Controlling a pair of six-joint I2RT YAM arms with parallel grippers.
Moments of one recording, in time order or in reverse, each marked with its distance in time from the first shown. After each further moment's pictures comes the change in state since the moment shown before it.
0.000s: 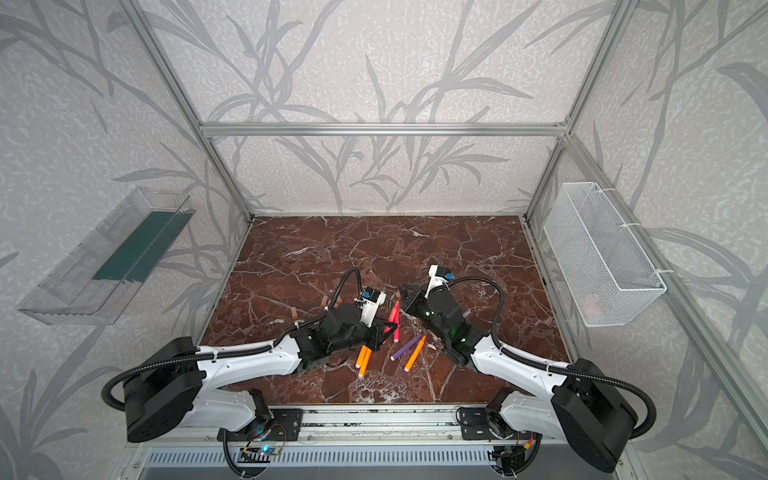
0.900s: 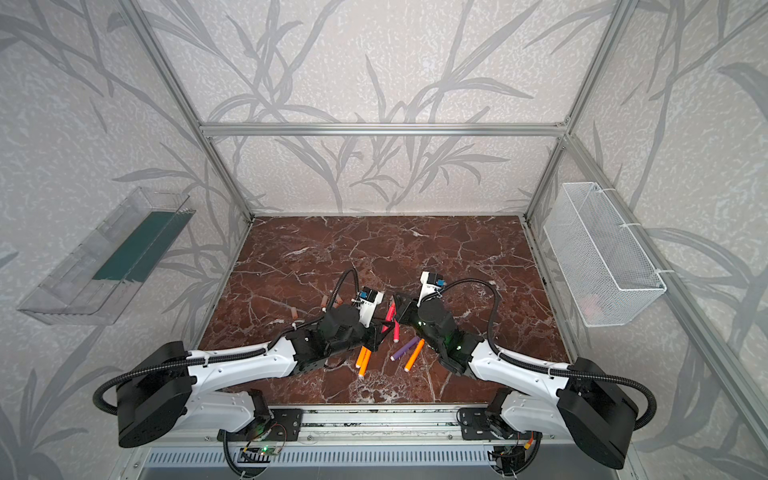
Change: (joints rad) left arm -0.008 -0.050 -0.001 -0.050 -0.063 0.006; right arm 0.143 -0.023 0.002 -0.058 0.133 -0.083
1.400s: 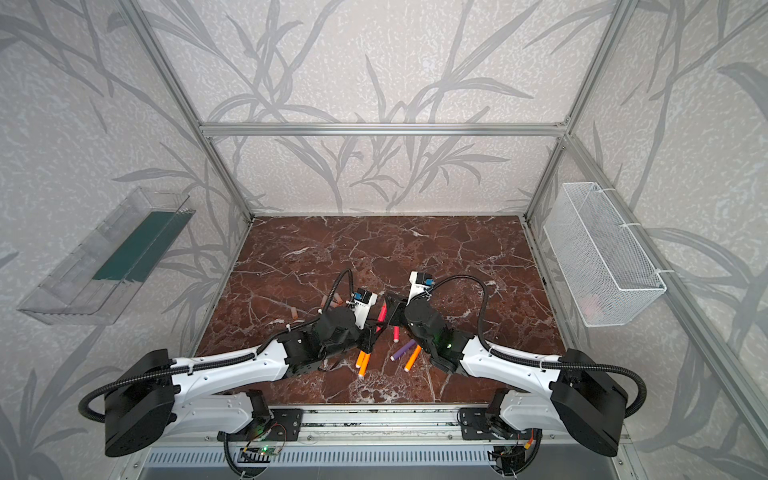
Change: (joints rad) left arm -0.005 -0.080 -0.014 -0.101 -0.084 0.036; right arm 0.060 0.075 0.078 -0.030 0.032 -0.026
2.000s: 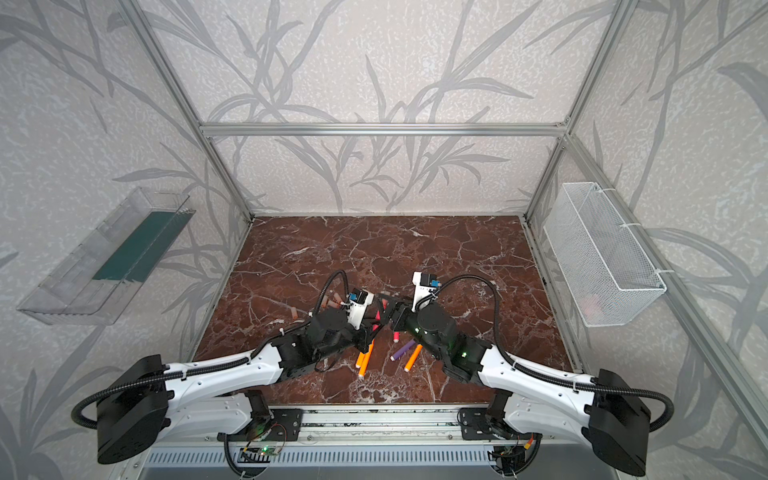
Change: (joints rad) left arm 0.009 -0.036 -0.063 0.101 0.040 0.080; right arm 0.032 -0.220 -0.013 -0.076 0.022 -0.075
